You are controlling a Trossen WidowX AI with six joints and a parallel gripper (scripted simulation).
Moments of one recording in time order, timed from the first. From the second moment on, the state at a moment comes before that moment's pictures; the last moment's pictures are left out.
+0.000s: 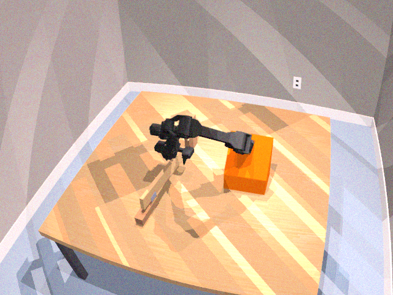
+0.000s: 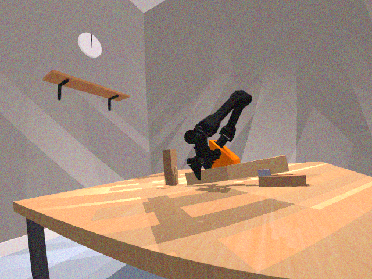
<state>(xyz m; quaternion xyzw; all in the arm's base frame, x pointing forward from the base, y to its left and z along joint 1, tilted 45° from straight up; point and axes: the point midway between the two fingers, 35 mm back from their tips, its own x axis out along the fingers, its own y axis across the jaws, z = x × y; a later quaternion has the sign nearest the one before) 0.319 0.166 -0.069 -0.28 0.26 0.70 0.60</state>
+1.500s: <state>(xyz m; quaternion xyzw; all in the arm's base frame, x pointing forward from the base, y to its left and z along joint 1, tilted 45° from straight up) 0.315 0.172 -0.076 -0.28 0.27 0.70 0.60</state>
